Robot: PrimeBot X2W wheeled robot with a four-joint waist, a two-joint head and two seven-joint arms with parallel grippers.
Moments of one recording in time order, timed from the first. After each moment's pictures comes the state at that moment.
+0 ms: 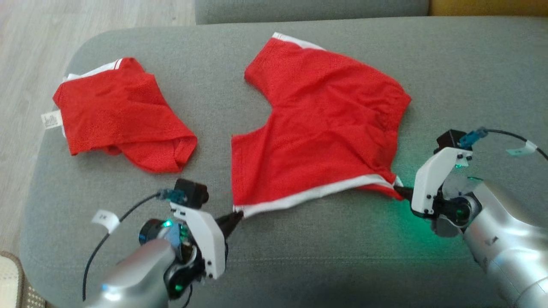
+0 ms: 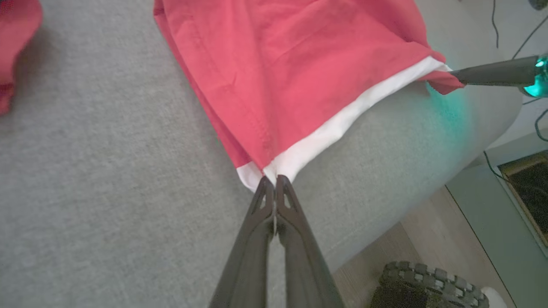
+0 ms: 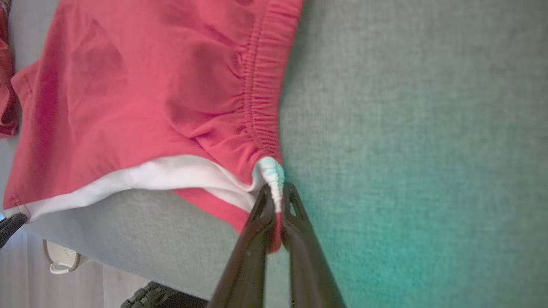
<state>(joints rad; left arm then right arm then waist) -0.54 0.26 -1.03 0.71 -0.95 -0.13 0.02 -0.69 -0.28 0.57 0.99 0.99 0.12 0.47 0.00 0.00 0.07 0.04</state>
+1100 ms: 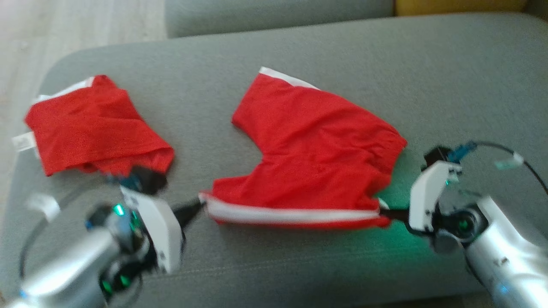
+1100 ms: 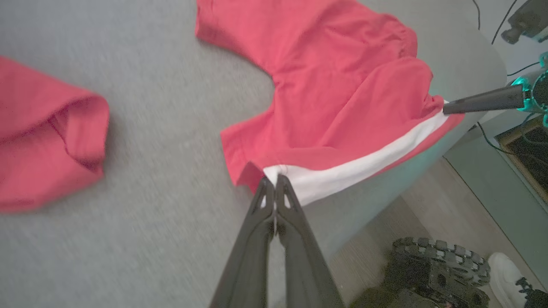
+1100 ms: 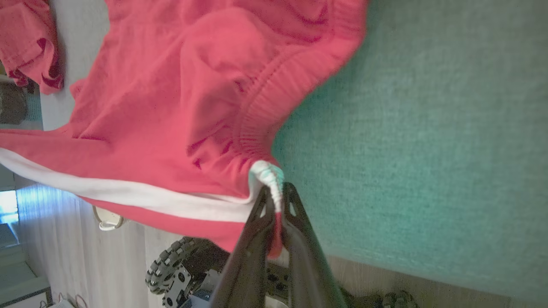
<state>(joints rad) -0.46 0.62 -1.00 0.17 -1.02 0.03 0.21 -0.51 -0.33 0.48 0.69 1.03 0.12 0.73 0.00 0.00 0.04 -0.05</state>
